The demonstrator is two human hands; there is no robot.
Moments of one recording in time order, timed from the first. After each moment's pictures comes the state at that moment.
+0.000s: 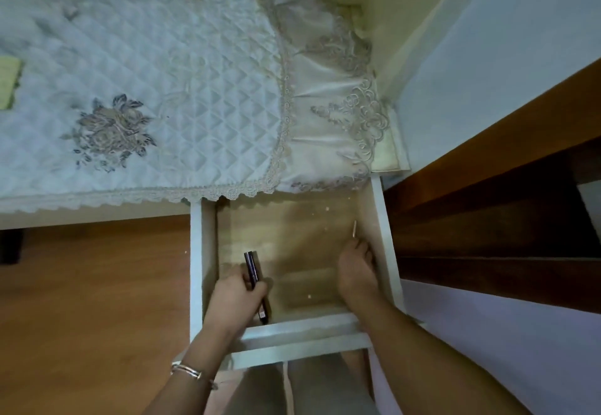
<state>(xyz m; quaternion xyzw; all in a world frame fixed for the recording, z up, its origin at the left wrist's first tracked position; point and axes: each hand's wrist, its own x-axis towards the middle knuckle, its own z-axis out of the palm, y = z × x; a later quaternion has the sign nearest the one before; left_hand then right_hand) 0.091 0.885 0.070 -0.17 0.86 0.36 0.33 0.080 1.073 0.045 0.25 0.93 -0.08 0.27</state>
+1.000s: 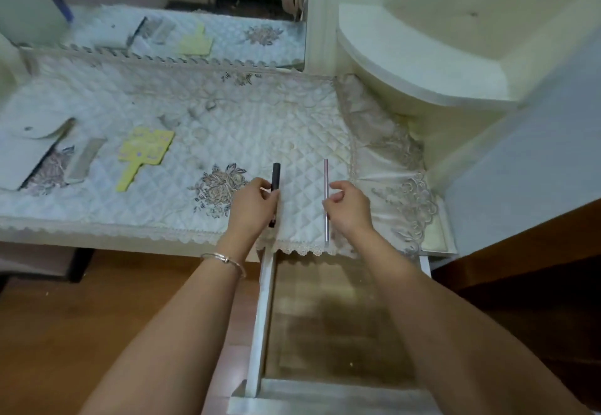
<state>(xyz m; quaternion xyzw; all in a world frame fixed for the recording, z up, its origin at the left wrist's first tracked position) -0.073 0.823 0.179 -0.15 0.90 0.40 0.03 -0.079 0.979 0.180 0.13 0.85 -0.49 0.10</state>
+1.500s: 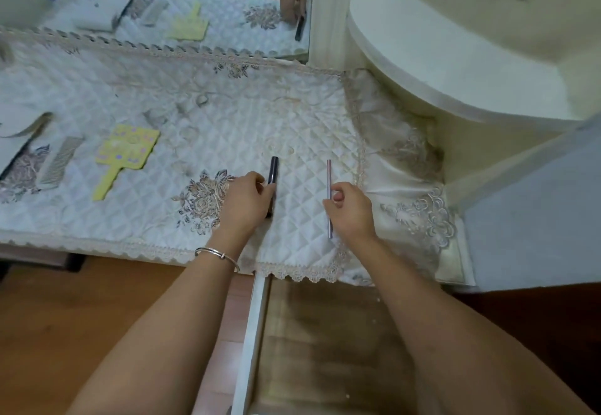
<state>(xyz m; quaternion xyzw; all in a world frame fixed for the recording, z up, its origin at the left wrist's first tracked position) -0.130 0.821 0.148 -0.16 0.93 0.33 0.03 -0.131 0.987 0.141 0.07 0.90 -0.42 0.09</state>
